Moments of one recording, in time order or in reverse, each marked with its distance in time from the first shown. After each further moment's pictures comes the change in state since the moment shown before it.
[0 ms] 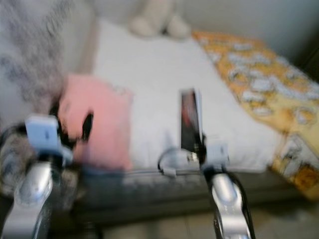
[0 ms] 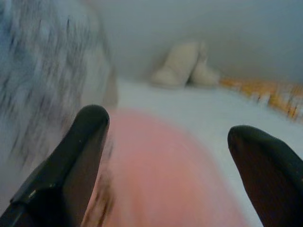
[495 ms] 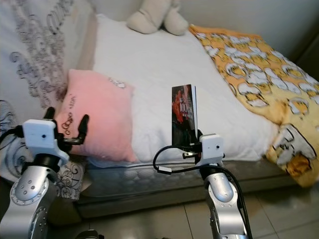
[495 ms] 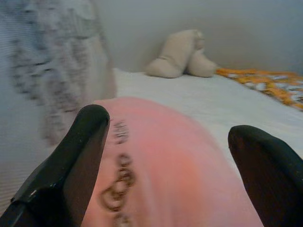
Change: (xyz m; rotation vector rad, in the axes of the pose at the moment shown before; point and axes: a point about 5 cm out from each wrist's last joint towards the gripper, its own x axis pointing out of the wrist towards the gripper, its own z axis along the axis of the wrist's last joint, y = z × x) left arm 0.002 0.005 0.002 0.015 0.004 -0.028; right arm 0.000 0.005 -0.004 0.011 0.030 0.013
